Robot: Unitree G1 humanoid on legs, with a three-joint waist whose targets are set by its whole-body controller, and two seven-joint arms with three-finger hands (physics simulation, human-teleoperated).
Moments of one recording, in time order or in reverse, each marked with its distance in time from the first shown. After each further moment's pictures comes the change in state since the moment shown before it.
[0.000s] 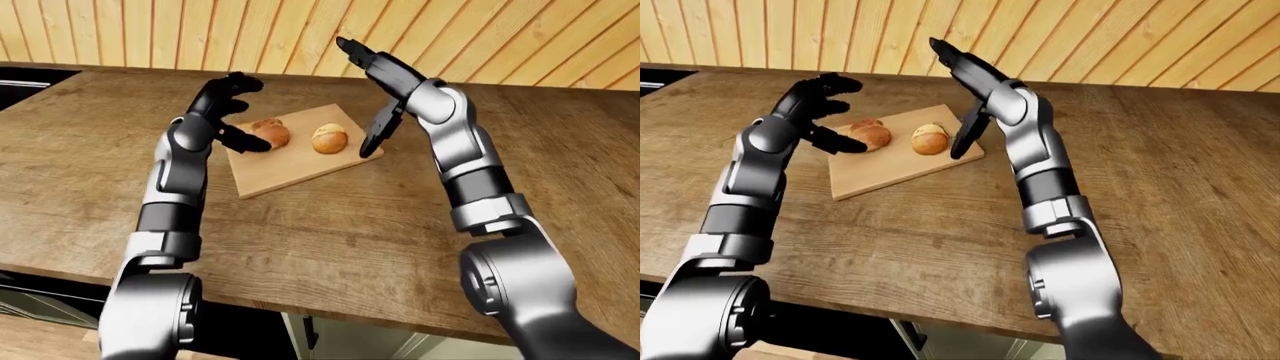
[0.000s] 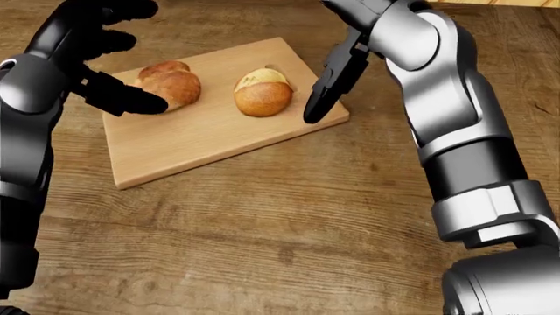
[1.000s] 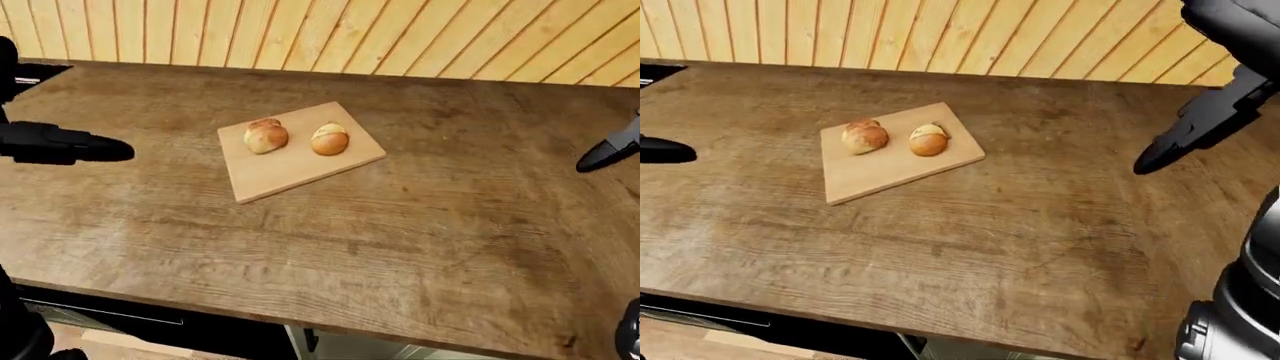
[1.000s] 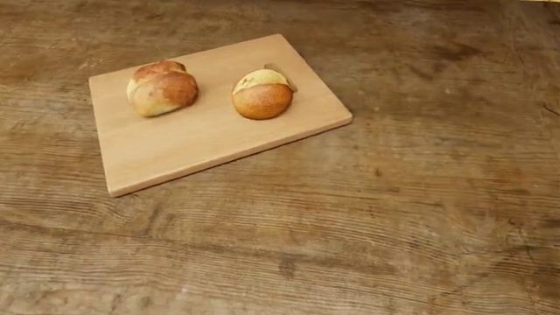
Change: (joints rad) left arm 0.413 0.383 0.392 -1.133 -0.380 0.748 -0.095; right arm 0.390 -0.622 -0.311 -1.250 0.023 0.525 0.610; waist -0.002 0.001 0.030
